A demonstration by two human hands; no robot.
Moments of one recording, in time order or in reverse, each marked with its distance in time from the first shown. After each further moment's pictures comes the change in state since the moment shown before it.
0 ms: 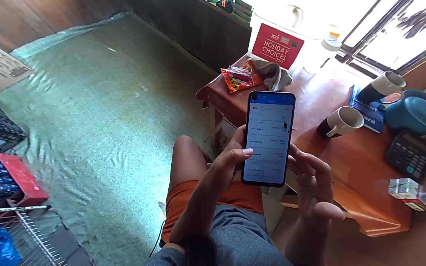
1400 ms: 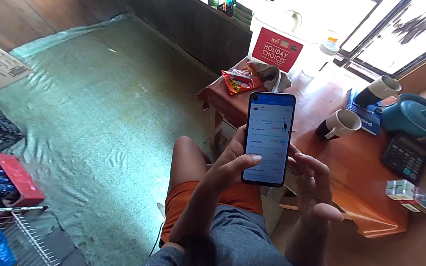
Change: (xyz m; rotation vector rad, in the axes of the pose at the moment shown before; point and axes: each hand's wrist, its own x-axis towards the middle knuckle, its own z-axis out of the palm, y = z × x) left_hand 0.001 0.002 0.003 0.030 -0.043 0.049; right_hand 0.000 -0.004 0.002 -0.007 -0.010 0.008
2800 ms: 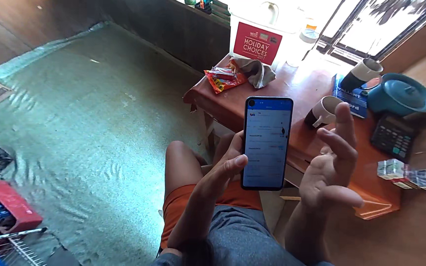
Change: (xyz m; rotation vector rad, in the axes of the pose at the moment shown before) left_hand 0.001 -0.013 0.002 -0.038 -0.161 -0.032; right_hand 0.026 -0.015 -0.012 -0.456 0.310 -0.246
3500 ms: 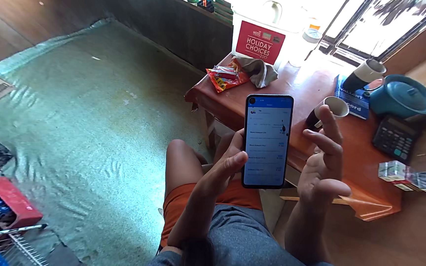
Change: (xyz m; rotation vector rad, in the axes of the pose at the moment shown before) left_hand 0.000 -0.001 -0.003 -0.005 0.000 0.020; right_hand -0.005 0.005 0.005 0.057 -0.049 0.067
